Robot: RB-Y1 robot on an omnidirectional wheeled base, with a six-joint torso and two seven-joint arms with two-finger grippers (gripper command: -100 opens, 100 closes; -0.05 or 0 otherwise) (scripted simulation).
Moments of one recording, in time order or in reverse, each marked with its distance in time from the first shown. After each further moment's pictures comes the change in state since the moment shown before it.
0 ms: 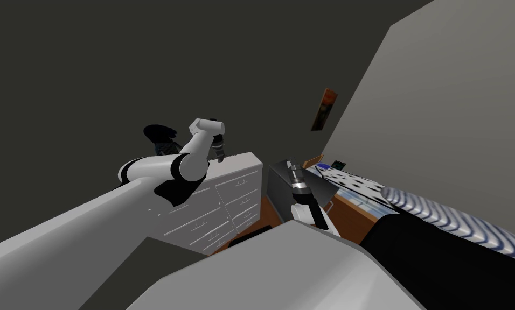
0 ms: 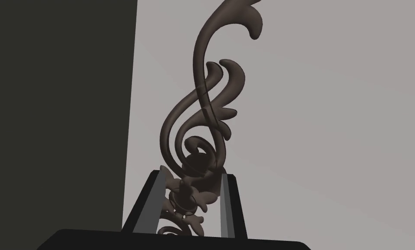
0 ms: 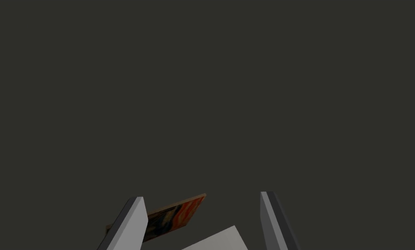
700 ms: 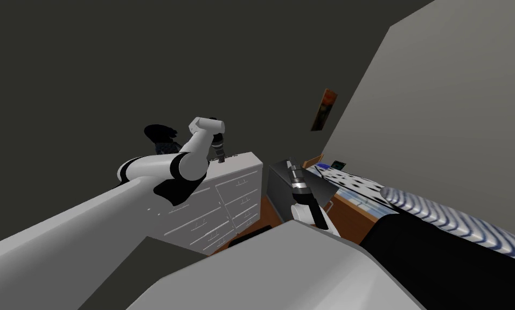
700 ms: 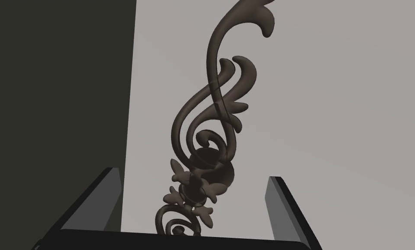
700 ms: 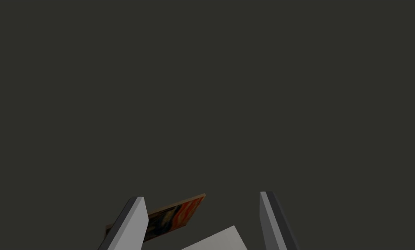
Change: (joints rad) left arm -0.011 -0.001 0.003 -0.003 -0.002 0.021 0.003; right arm 0.000 0.000 0.000 0.000 0.000 0.000 0.000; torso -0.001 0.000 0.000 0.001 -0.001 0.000
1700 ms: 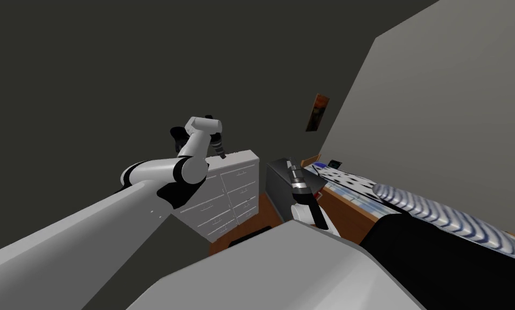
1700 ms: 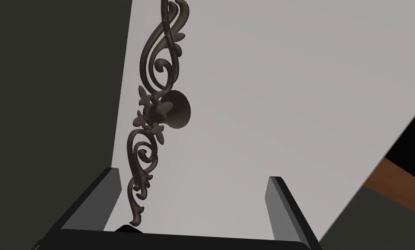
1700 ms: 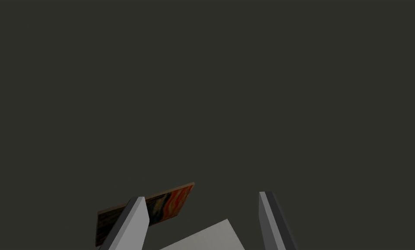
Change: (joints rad) left arm 0.059 0.007 -0.023 -0.124 0.044 -0.091 0.012; right arm 0.000 0.000 0.000 0.000 0.000 0.000 0.000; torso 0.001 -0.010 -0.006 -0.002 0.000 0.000
